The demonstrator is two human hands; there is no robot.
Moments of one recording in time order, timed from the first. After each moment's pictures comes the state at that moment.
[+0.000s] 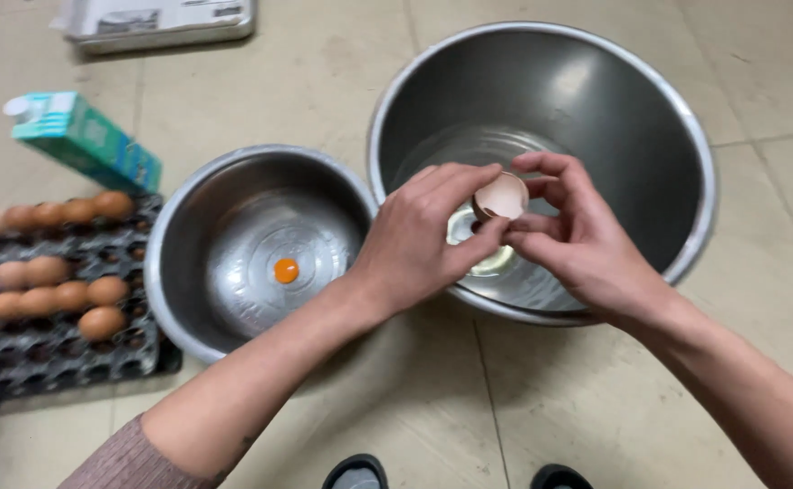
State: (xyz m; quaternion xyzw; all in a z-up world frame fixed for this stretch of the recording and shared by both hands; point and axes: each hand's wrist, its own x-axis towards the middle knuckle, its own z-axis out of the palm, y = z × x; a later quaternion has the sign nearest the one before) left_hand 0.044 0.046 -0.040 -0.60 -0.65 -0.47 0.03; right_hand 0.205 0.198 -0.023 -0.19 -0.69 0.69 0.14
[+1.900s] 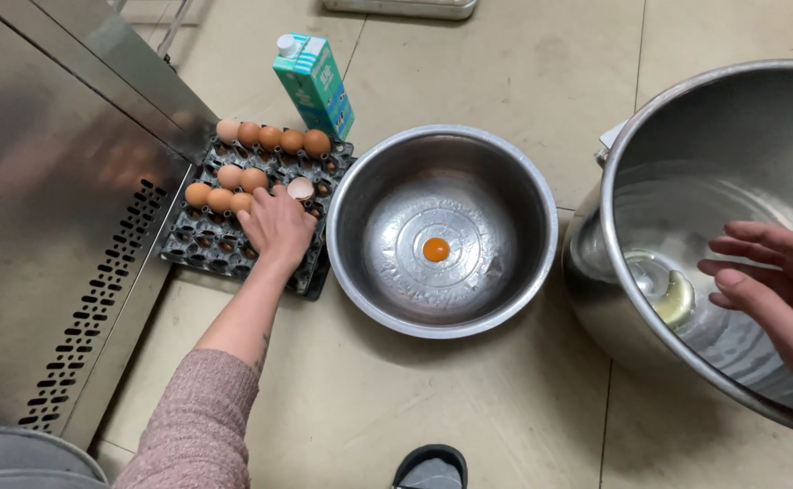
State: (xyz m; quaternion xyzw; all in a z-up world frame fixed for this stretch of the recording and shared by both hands) left_hand -0.198 -0.288 -0.224 0.01 -0.99 0.08 0.08; right_hand 0.180 0.185 -0.043 -0.26 -0.77 0.57 0.13
